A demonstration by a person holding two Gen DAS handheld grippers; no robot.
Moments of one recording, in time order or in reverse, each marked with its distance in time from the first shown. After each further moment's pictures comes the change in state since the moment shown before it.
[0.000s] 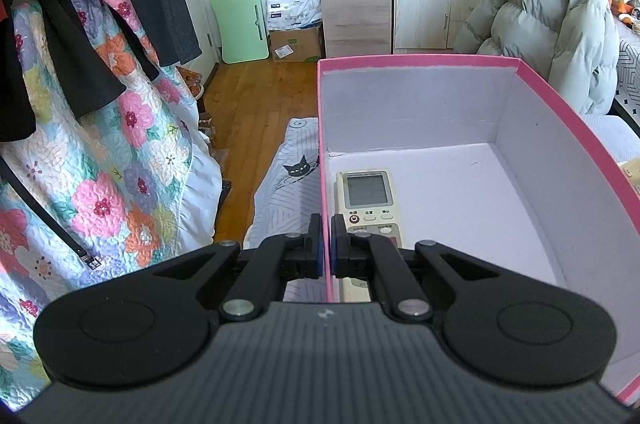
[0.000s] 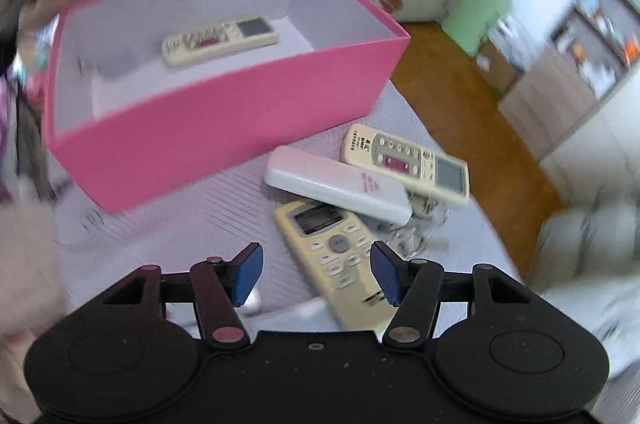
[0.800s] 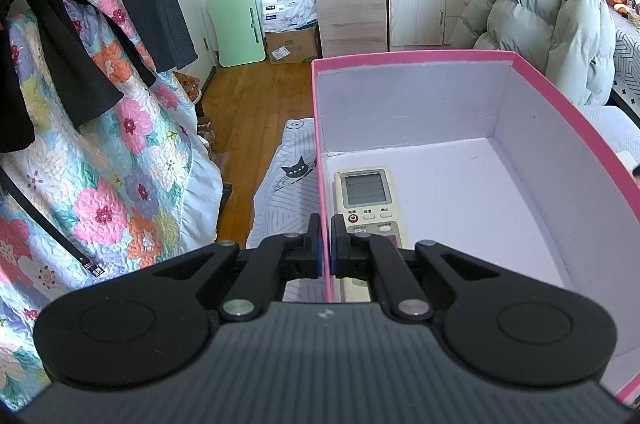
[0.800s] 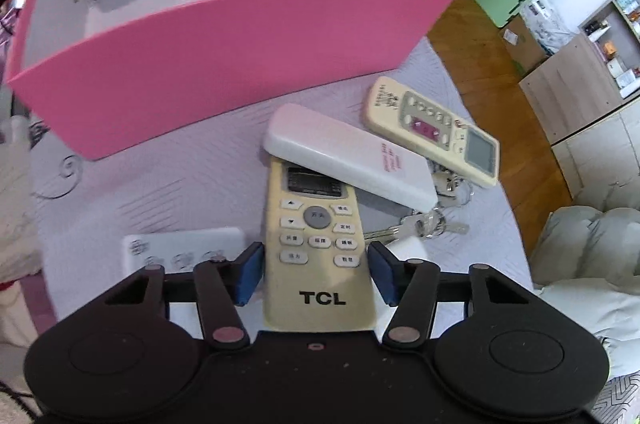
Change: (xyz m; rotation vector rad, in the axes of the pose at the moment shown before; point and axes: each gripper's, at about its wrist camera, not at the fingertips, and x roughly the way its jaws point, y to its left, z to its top) left arm 0.001 0.000 0.000 0.030 0.000 0.004; right arm 0.024 0.015 0.011 -0.051 0.196 0.070
